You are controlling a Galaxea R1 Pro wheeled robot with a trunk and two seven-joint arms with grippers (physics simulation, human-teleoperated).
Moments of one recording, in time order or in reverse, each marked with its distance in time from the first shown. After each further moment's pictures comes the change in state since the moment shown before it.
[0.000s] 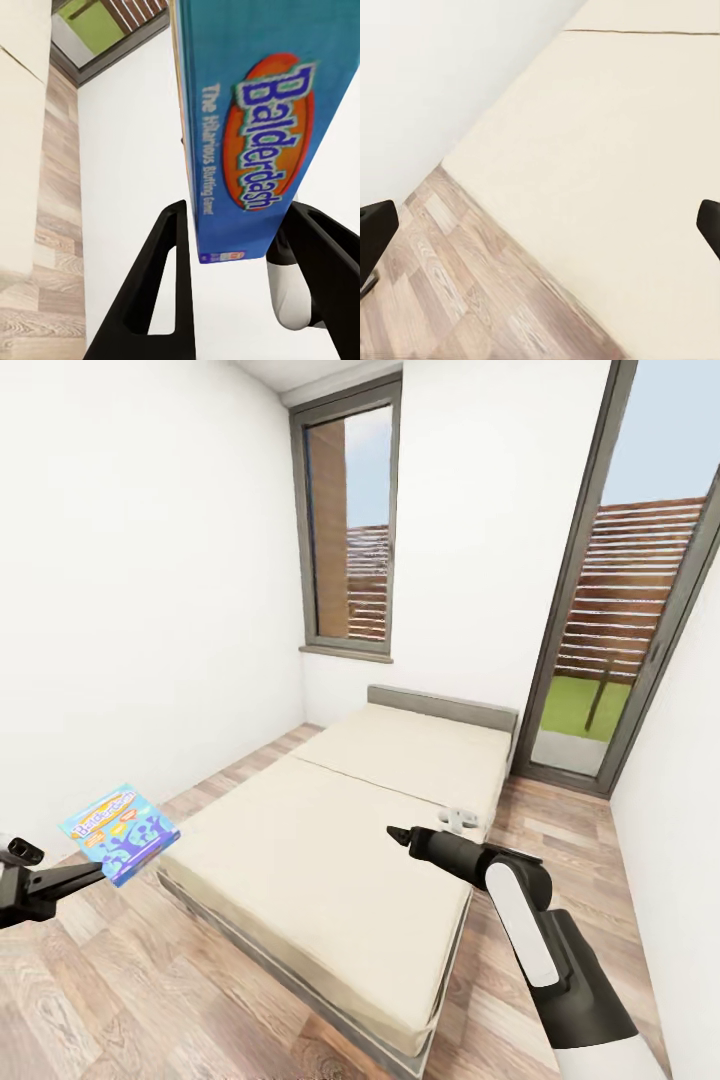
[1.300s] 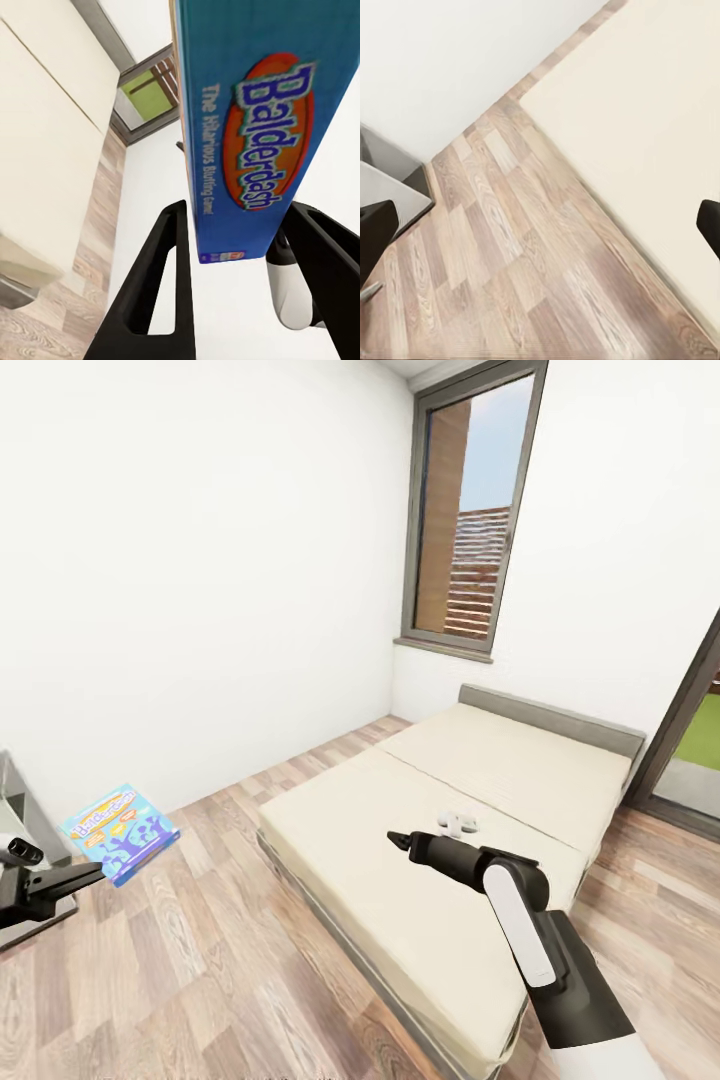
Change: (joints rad) left arm 0.000 0.000 0.001 0.000 -0.001 -0.005 0.000; right arm 0.000 0.000 0.001 0.032 0.006 0.000 -0.005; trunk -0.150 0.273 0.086
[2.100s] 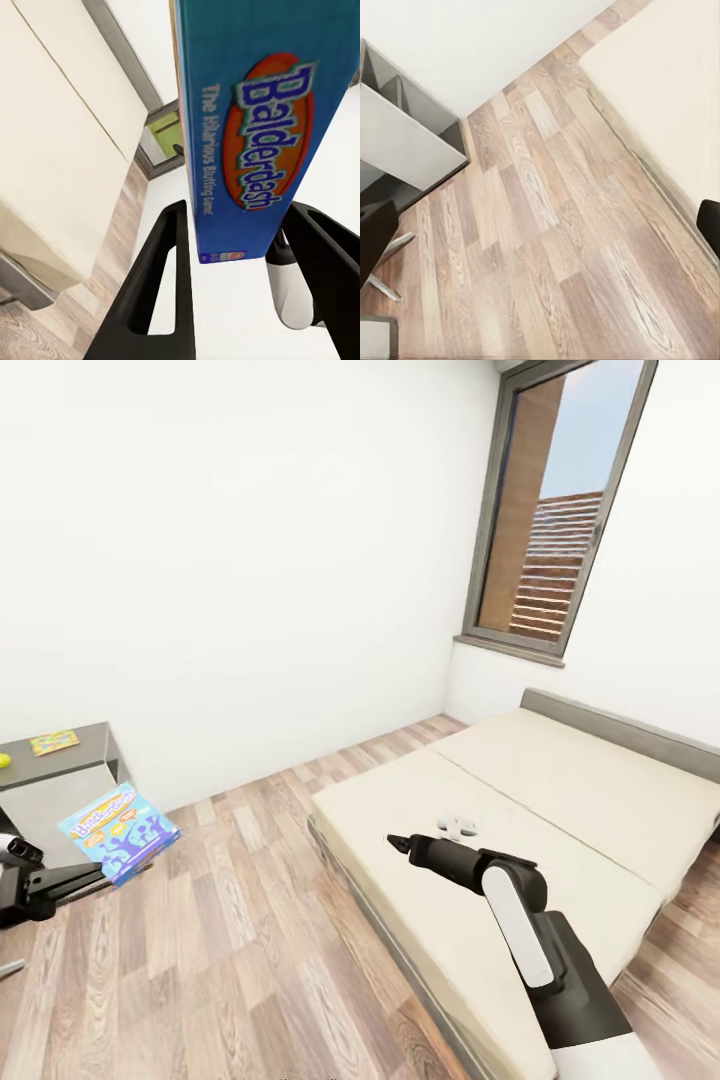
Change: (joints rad) left arm 0.000 0.000 0.000 0.000 0.001 -0.005 0.000; right arm 0.000 0.000 0.000 0.021 0.002 -0.001 0.000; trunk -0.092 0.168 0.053
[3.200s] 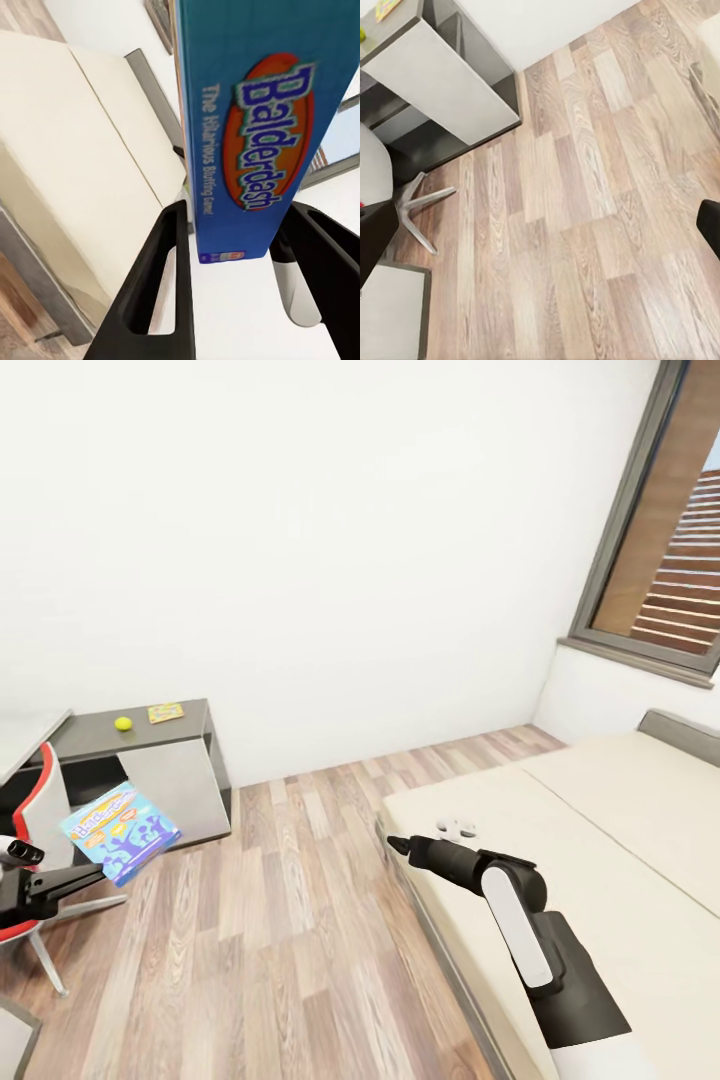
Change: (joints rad) left arm 0.000 -0.006 0.000 0.002 0.002 -0.044 0.000; right arm 0.000 0.001 -0.001 0.009 0.001 -0.002 0.001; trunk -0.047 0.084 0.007
